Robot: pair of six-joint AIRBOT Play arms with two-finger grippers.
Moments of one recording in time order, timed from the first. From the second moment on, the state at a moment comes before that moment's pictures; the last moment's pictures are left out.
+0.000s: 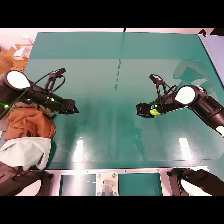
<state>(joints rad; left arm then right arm) -0.13 -1.13 1.01 0.96 -1.32 -1.32 0.32 -1.09 0.91 -1.20 1.09 1.73</state>
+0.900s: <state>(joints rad) 0.04 -1.24 1.07 1.82 -0.96 -1.53 0.32 -1.09 0.91 -1.20 1.00 1.73</state>
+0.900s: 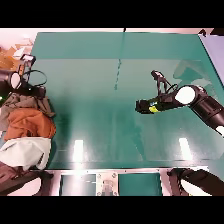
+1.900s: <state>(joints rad) -0.11 -1.51 1.70 1.76 -1.16 -1.42 0.28 -1.09 0.94 -1.20 1.02 1.73</state>
